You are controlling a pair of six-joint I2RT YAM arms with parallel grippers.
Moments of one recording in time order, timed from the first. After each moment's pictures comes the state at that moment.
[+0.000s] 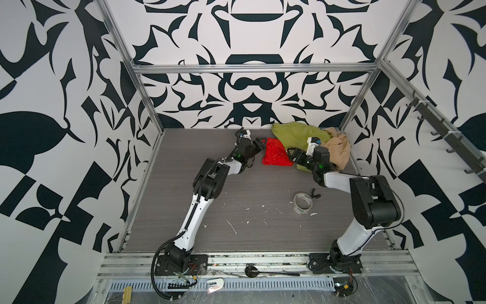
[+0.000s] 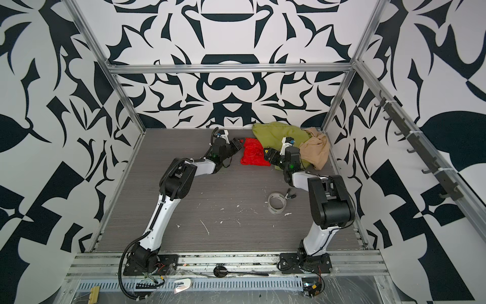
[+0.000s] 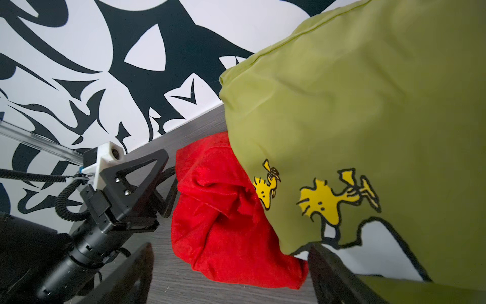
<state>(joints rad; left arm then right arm) -0.54 2.55 1.75 0.66 0.22 -1.06 0.12 1.73 0.85 0.49 -0.28 0.57</state>
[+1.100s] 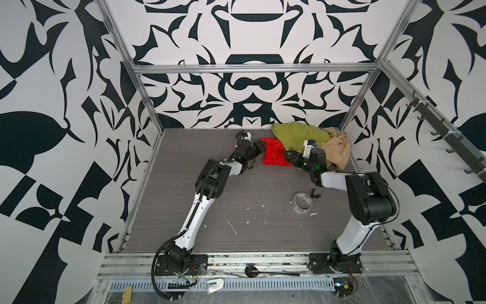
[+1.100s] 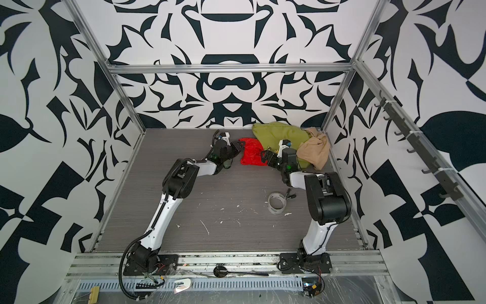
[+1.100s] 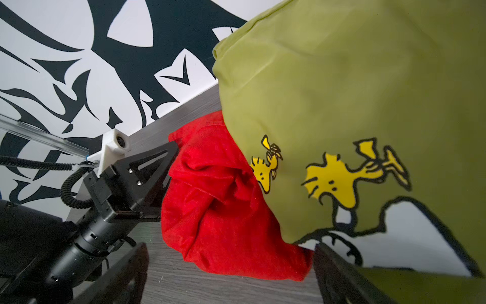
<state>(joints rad) -0.54 2.62 1.79 0.68 0.26 -1.11 0.13 1.78 0.85 0.48 -0.29 0.57</state>
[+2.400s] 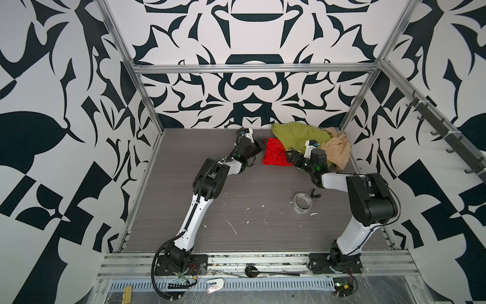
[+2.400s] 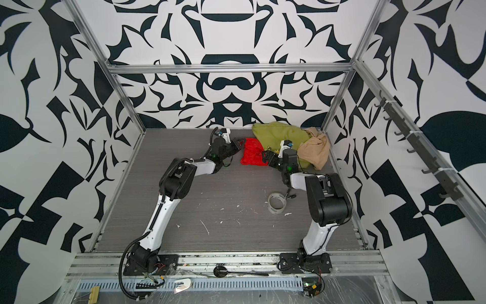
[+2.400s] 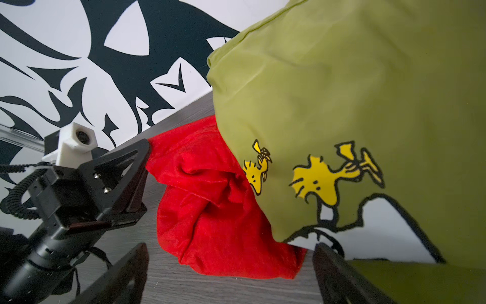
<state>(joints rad) -0.54 2.53 1.74 0.74 0.31 -1.06 0.13 1.77 0.83 0.50 -0.25 0.57</state>
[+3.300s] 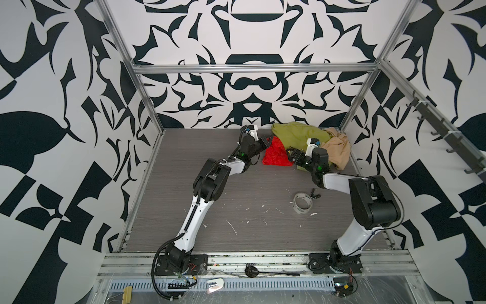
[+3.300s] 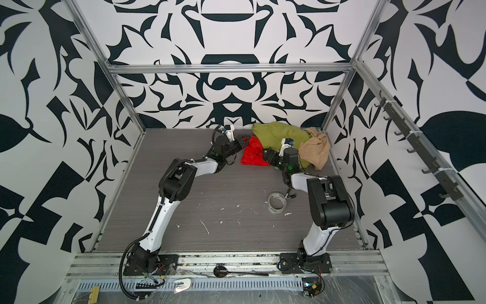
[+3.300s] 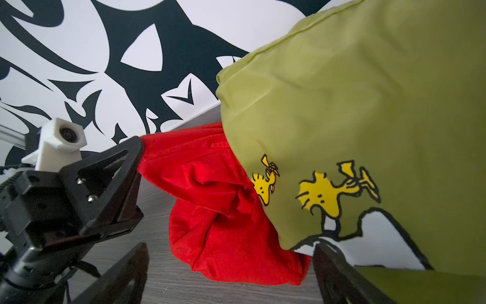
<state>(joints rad) -0.58 2.49 1.75 0.76 0.31 -1.05 0.13 1.73 0.82 0.51 -0.24 0.57</state>
